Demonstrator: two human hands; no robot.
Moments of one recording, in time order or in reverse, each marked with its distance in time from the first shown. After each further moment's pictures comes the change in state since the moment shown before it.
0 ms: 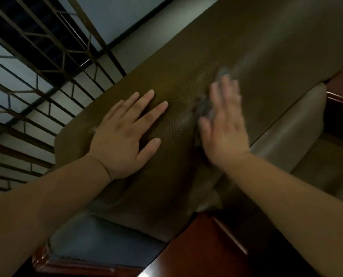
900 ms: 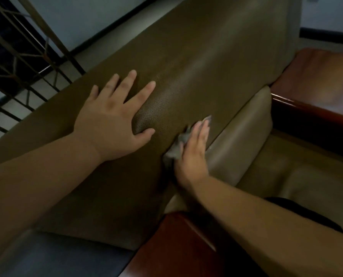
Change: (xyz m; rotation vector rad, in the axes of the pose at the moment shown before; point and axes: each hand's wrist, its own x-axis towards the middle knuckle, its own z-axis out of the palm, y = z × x) left_hand 0.067 0.051 0.003 0.158 -0.028 -0.031; right_hand -0.078 0.017 0.022 0.191 -0.201 0.476
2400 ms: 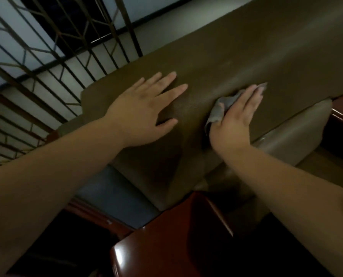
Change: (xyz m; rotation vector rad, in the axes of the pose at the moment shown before) left_hand -0.100 -0.045 -0.011 -0.083 -0.064 -0.051; right_hand 0.013 -0.086 -0.024 -0.022 0.015 -0.110
